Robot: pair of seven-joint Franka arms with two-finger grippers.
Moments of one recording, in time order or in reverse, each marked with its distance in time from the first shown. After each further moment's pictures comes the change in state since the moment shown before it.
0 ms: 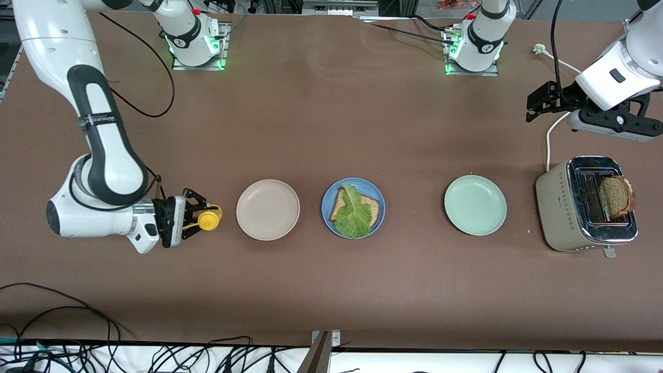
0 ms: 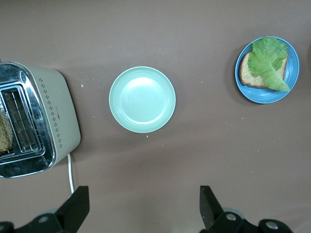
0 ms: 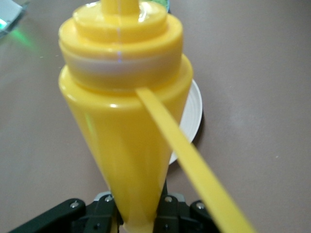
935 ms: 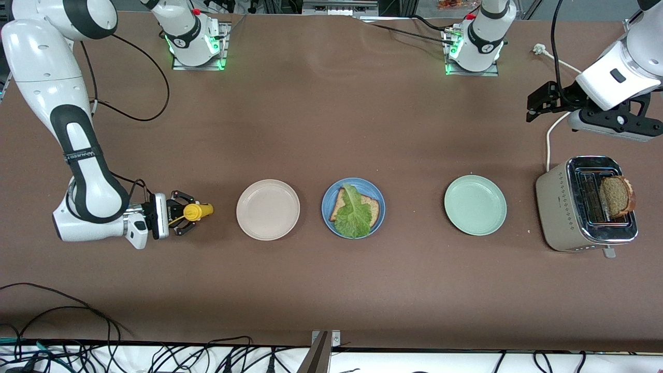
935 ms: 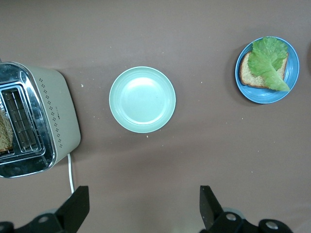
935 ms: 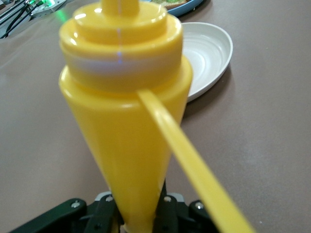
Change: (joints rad) left arm 0.001 0.000 -0.001 0.000 0.000 0.000 0.000; right arm -0.198 0.182 0.095 0.002 0.006 -0.031 -0.403
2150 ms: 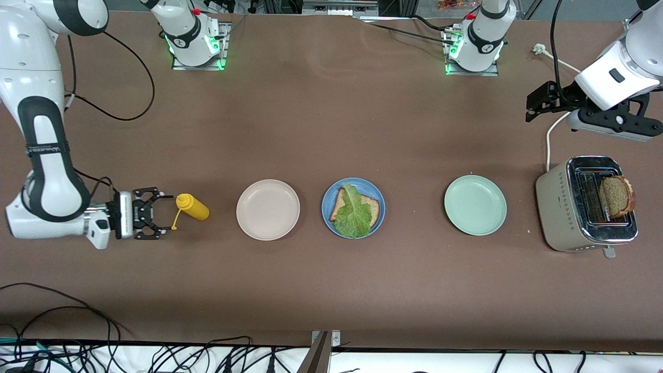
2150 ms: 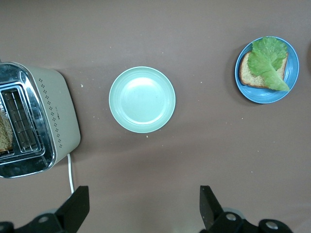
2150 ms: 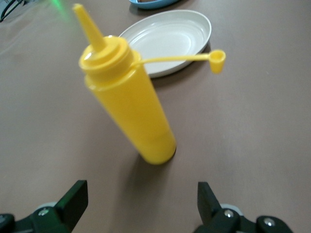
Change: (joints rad) left arm 0.000 0.000 -0.001 0.000 0.000 0.000 0.000; right arm -0.034 -0.057 -0.114 0.048 -0.010 -0.096 -0.043
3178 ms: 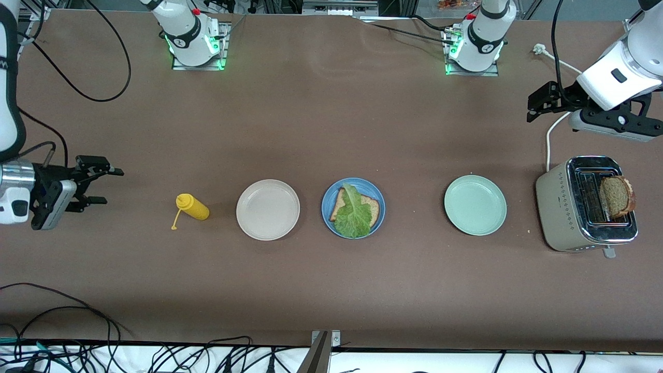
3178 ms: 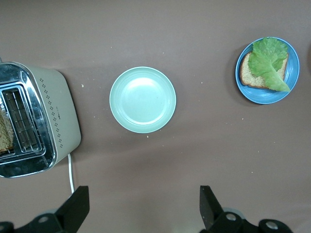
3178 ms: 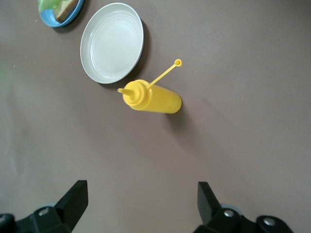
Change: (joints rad) left arm 0.001 0.000 0.002 0.001 0.000 0.000 0.000; right arm 0.118 -0.404 -0.136 -0.080 -0.217 -0.131 0.939
